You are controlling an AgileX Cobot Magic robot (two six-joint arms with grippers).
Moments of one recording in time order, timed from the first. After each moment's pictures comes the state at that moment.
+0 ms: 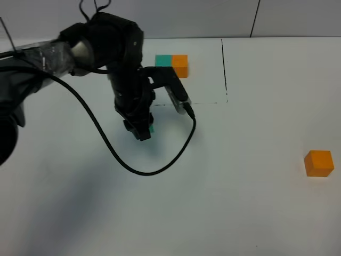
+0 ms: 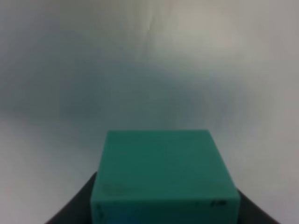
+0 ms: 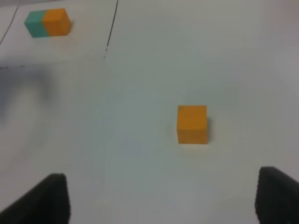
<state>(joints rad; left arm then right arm) -0.54 2.23 -1.74 -0.02 1.09 0.80 0.03 0.00 -0.49 0.12 1.05 0.04</state>
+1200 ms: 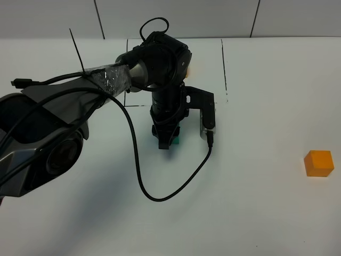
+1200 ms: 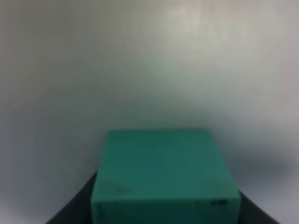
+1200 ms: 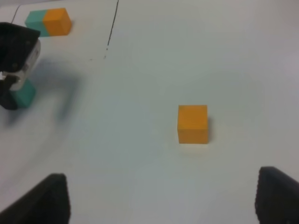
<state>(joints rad) -0.63 2.46 -2.00 0.03 1.14 1.03 0.03 0.00 -0.49 0.12 1.05 0.04</state>
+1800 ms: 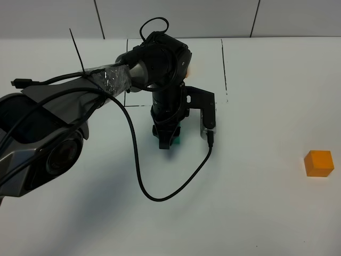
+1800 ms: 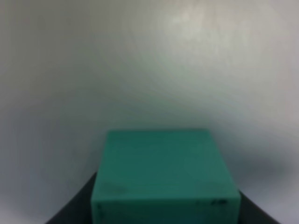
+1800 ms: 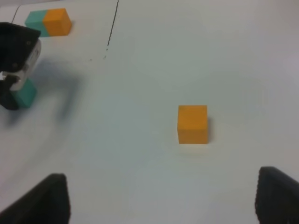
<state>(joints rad) -0.63 2.46 -2.00 0.02 1.14 1.04 0.03 0.00 -0.49 0.12 1.05 0.04</state>
